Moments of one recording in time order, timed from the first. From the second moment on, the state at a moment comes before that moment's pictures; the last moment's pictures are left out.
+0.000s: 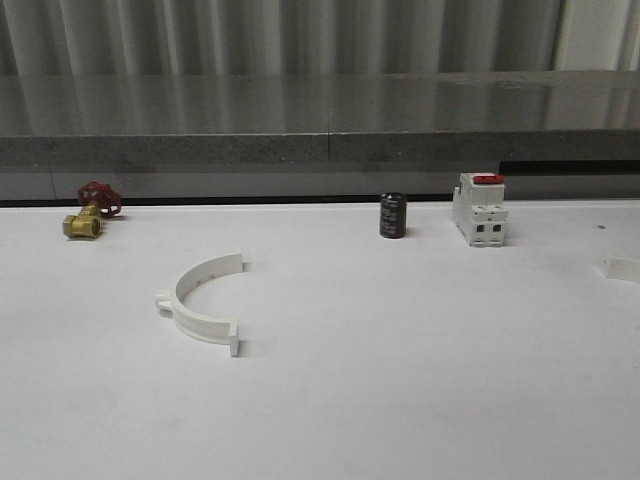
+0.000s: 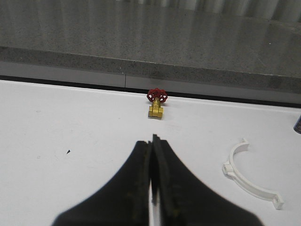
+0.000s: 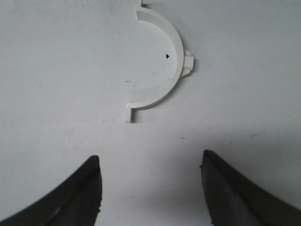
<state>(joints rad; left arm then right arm) -0.05 0.13 -0.42 0.05 0.60 -0.15 -0.06 1.07 -0.77 0.04 0.76 0.01</state>
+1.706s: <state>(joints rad) -0.05 0.13 -0.42 0.05 0.60 -0.15 -0.14 1.91 -1.21 0.05 0.81 0.02</state>
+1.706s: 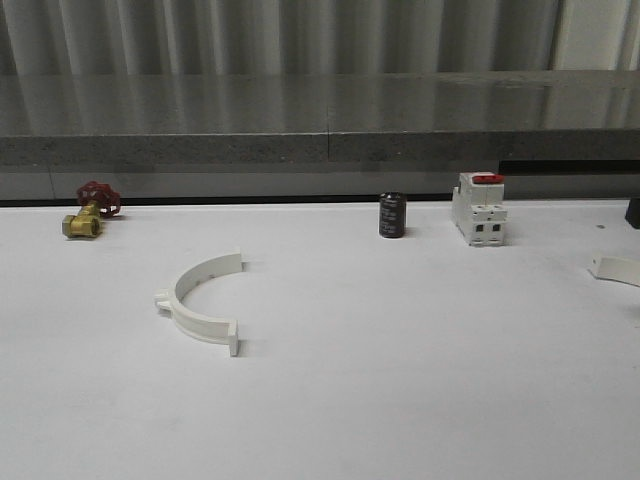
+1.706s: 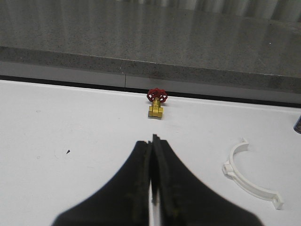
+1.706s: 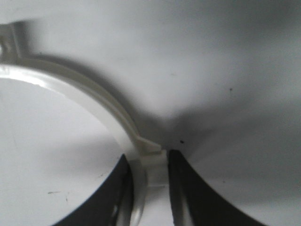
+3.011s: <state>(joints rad) -0.04 0.13 -0.42 0.05 0.60 -0.15 0.38 1.81 -1.46 0.08 1.07 0.34</state>
